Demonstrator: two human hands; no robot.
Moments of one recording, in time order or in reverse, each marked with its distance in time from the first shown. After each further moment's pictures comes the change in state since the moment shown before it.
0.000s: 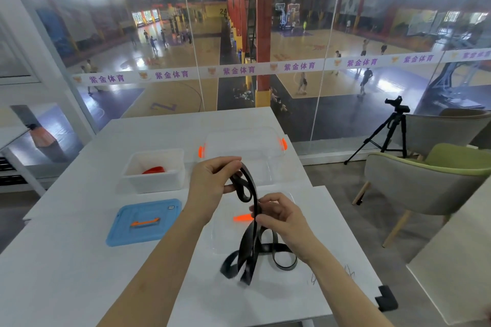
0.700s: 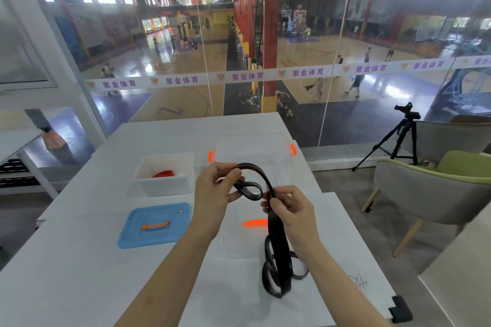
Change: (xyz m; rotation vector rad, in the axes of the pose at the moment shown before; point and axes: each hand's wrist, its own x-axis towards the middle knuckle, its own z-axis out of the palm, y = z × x) left_hand -0.011 -0.008 -0.019 -0.083 0.121 0.038; right_hand 0.013 -0.015 0.038 0.003 0.311 -0.157
